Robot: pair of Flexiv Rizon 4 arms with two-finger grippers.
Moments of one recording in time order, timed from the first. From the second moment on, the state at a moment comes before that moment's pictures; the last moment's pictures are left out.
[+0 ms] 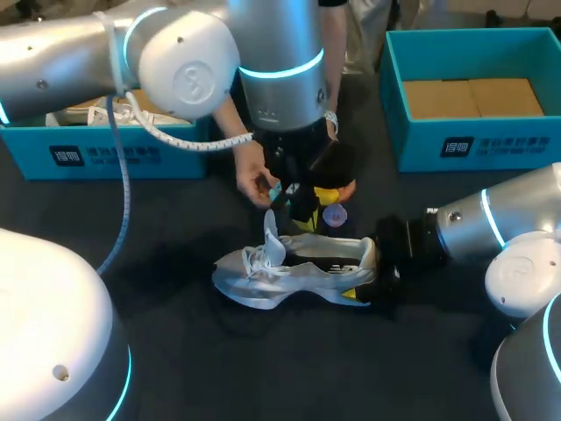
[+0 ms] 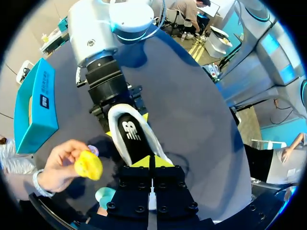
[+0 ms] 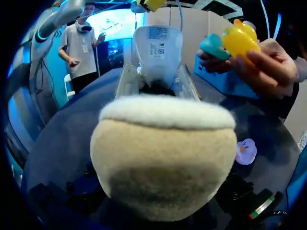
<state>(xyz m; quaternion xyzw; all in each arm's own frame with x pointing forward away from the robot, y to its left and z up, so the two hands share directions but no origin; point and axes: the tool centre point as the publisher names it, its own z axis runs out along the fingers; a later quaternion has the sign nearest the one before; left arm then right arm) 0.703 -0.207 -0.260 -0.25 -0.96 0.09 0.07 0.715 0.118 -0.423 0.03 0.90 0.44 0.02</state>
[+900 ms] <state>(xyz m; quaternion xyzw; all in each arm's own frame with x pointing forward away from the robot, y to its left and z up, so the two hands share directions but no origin) 0.704 -0.236 -0.344 -0.20 -0.97 0.08 0.07 0.715 0.118 -0.423 0.03 0.90 0.44 0.02</state>
